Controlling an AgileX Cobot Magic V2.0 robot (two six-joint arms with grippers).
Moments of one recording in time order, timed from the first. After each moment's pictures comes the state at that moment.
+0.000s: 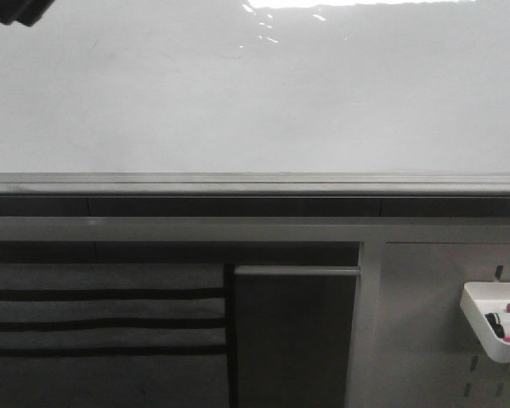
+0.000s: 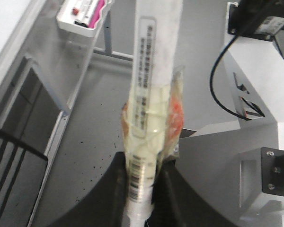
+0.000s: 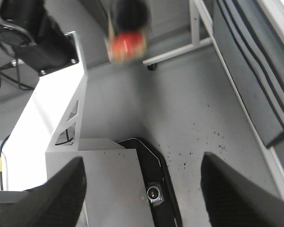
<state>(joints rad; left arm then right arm) -0.45 1.15 -1.07 -0.71 1.23 1.12 0.54 1.22 -1.21 0.70 1.16 -0.87</state>
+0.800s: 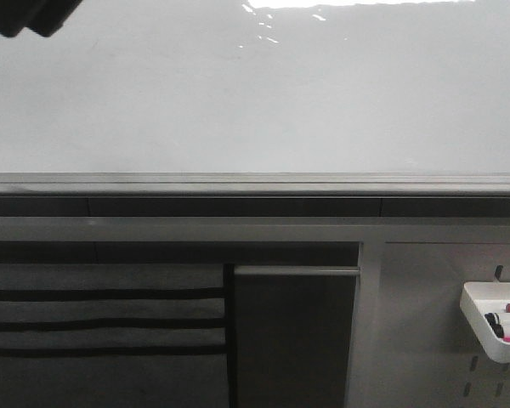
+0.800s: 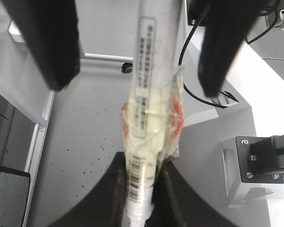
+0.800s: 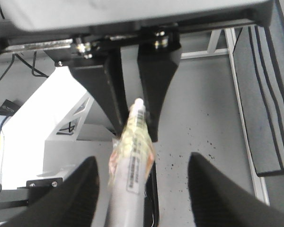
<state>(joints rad) -0.56 1.15 -1.07 -0.70 1.23 1.12 0.74 1.38 -1.47 0.57 1.22 -0.80</state>
